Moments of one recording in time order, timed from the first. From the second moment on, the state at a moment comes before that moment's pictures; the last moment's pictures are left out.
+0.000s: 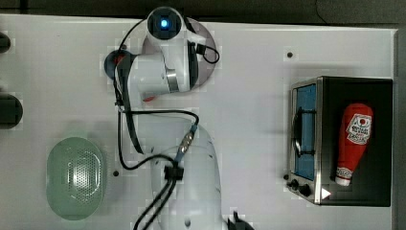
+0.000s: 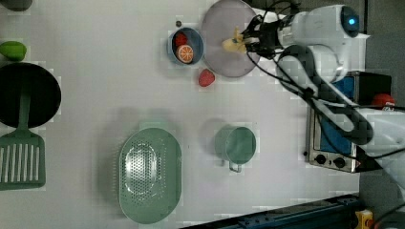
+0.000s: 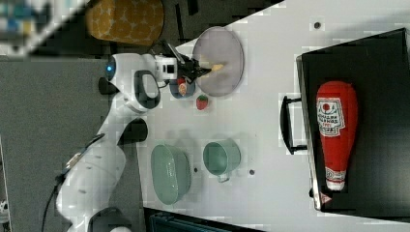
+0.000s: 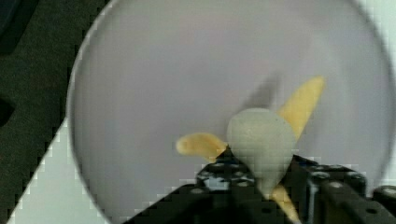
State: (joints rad) arm 0.07 0.77 0.08 -1.50 -0.08 0.77 0.42
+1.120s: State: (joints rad) arm -0.09 -0.16 0.04 -2.12 -0.09 0.52 0.35
